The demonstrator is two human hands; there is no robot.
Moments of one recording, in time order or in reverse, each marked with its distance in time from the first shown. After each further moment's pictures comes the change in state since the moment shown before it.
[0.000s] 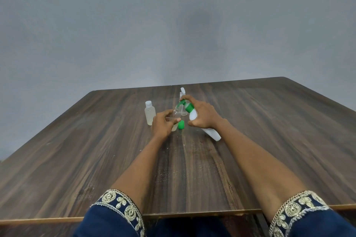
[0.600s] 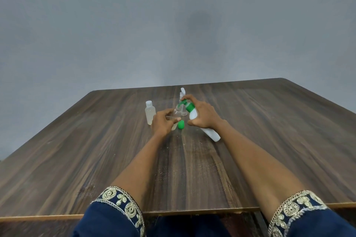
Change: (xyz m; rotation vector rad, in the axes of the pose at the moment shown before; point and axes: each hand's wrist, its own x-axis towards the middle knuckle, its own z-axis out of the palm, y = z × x) left_hand -0.001 0.004 -0.003 -0.011 -0.004 -0.011; right_hand -0.002 -0.001 0.003 0.038 0.034 0.004
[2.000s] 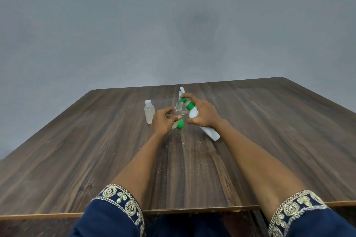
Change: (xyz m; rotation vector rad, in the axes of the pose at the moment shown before) left_hand -0.001 0.006 0.003 -0.026 0.016 0.020; right_hand -0.003 0.001 -0.004 0.016 0.021 0.010
